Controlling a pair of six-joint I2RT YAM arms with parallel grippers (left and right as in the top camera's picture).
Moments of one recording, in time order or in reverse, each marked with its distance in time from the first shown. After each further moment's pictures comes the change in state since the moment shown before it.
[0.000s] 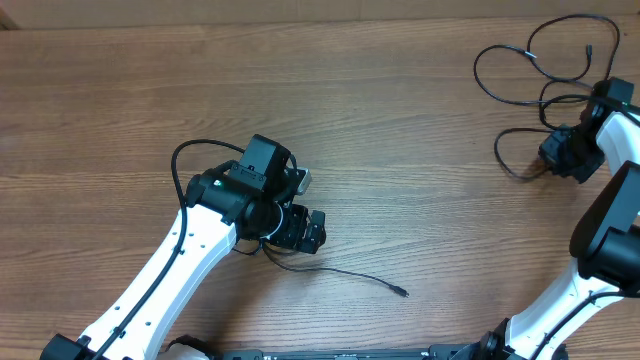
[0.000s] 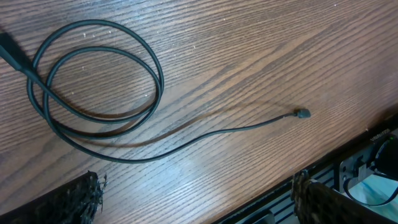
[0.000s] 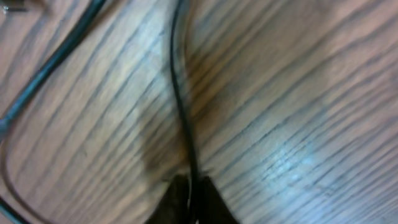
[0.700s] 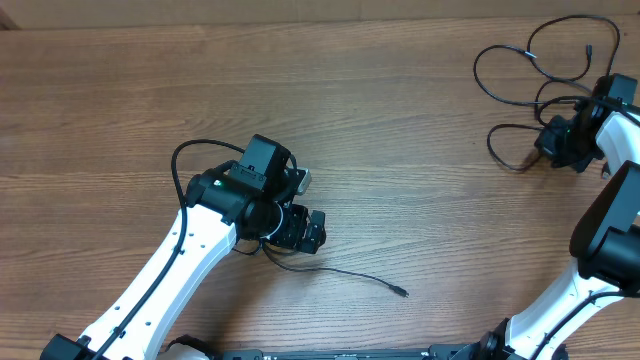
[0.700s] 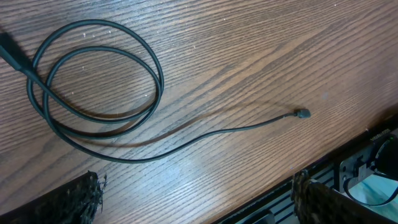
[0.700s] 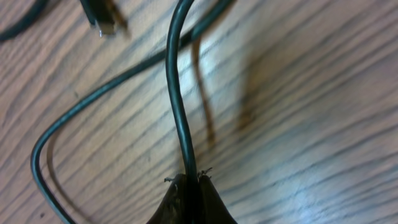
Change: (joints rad) left arm 0.000 0.000 0.000 0.000 0.000 0.000; right arm 0.000 0.000 0.000 0.100 -0.129 -0.144
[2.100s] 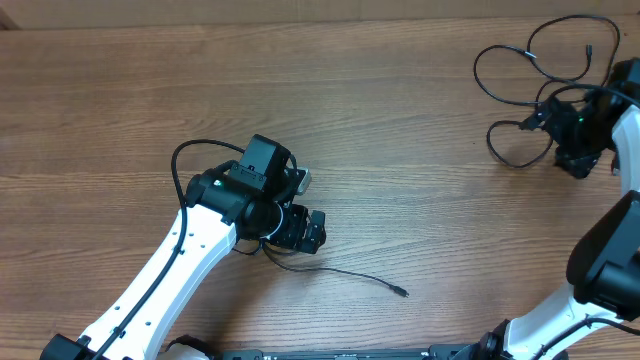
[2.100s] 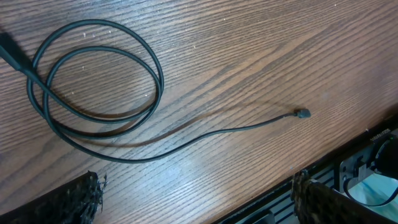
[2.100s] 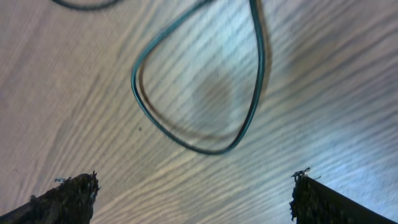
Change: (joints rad) left arm 0.000 0.000 0.000 0.000 0.000 0.000; right arm 0.034 -0.156 0.059 -0.270 -0.126 0.134
